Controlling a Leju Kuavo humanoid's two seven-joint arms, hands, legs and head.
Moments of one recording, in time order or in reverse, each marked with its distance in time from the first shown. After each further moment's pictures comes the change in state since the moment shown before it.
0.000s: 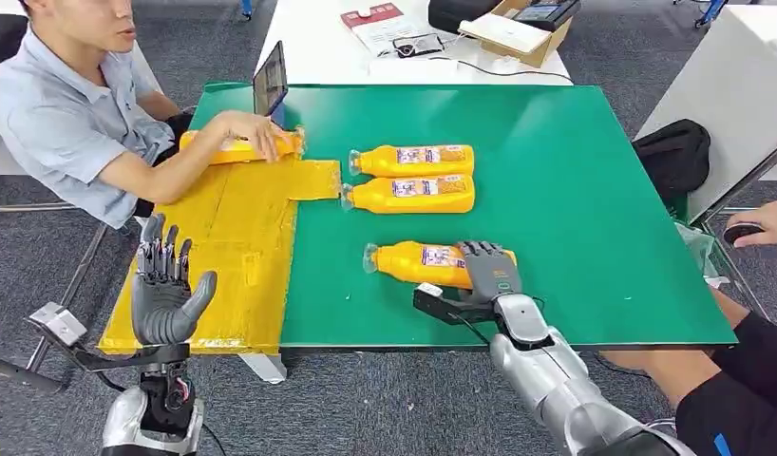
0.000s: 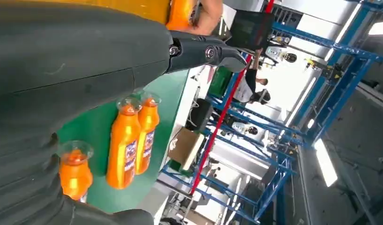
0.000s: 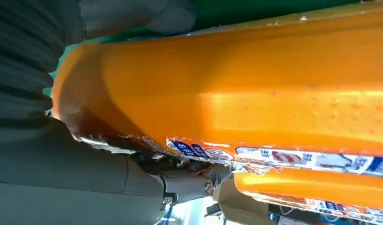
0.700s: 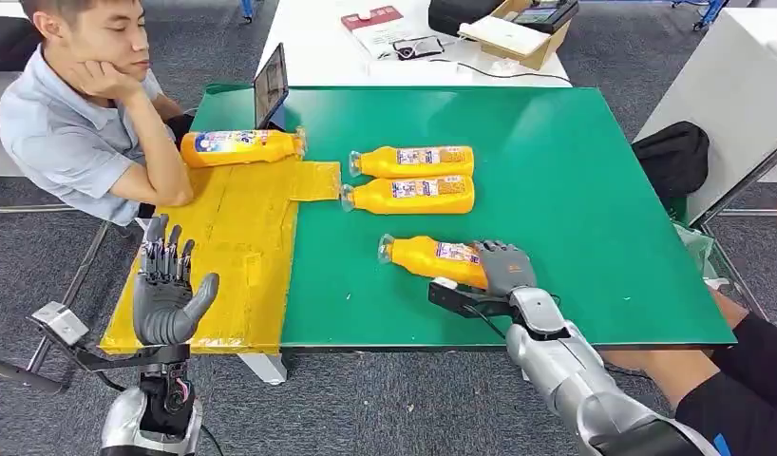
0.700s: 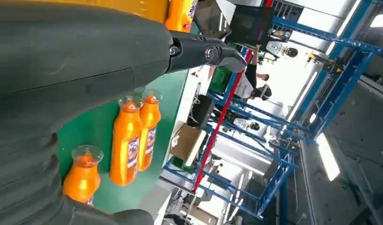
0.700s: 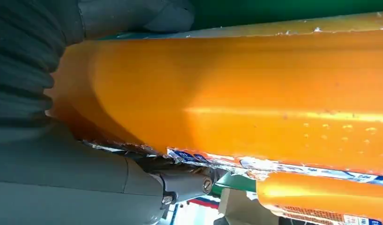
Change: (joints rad) left arm 0.000 0.012 -0.012 0.000 0.000 -0.007 0.003; right arm -0.033 -0.041 -0.015 0.058 -0.075 0.035 -0.059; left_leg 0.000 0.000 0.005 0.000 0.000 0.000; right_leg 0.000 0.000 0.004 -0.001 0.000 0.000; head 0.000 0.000
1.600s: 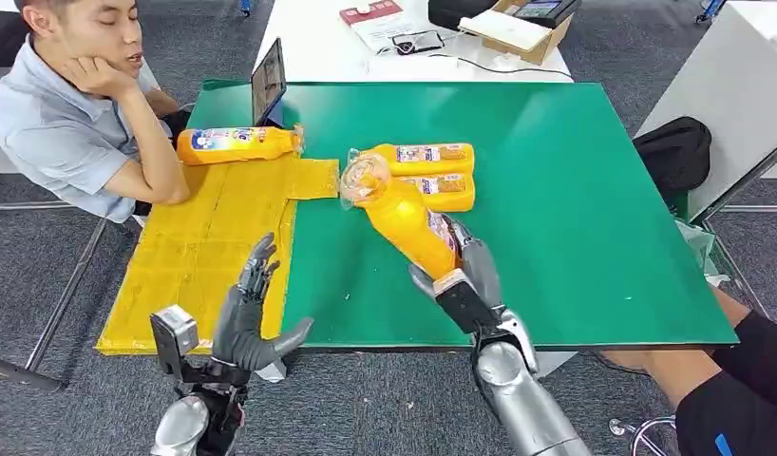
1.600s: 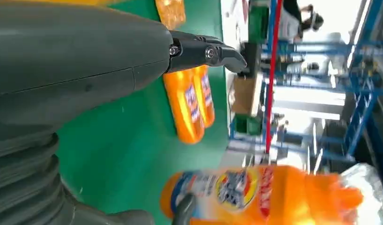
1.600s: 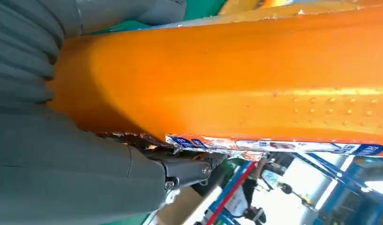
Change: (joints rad) left arm 0.035 0.026 -0.278 0.037 -0.293 0.025 -0.011; right arm 0.326 0.166 -0.133 -0.706 -0.735 0.011 -0.468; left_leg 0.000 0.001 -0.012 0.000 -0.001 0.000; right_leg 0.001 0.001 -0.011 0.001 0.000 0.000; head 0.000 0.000
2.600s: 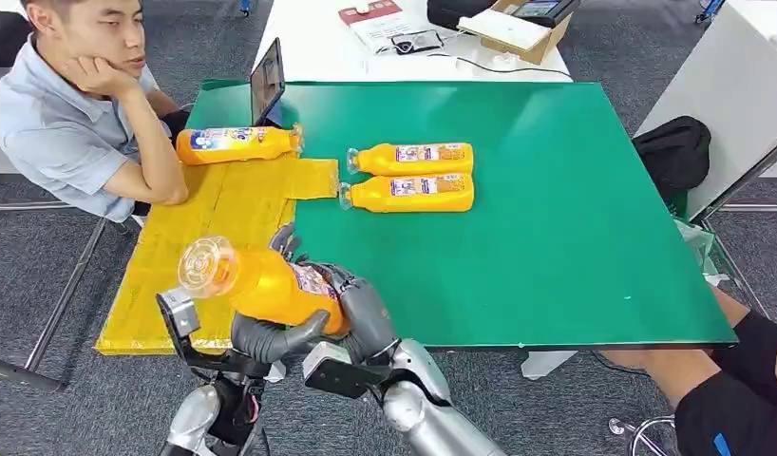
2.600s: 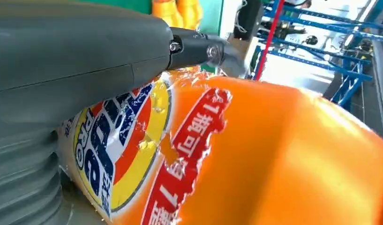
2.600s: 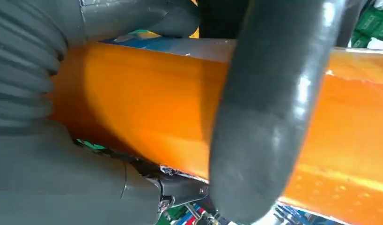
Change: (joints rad) left arm -0.051 -0.005 -0.098 0.017 0.272 -0.034 0.066; right arm -0.047 0.154 0.383 0.228 0.132 -0.099 -0.048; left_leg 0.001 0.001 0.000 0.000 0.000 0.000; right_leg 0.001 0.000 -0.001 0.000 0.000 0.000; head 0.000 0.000
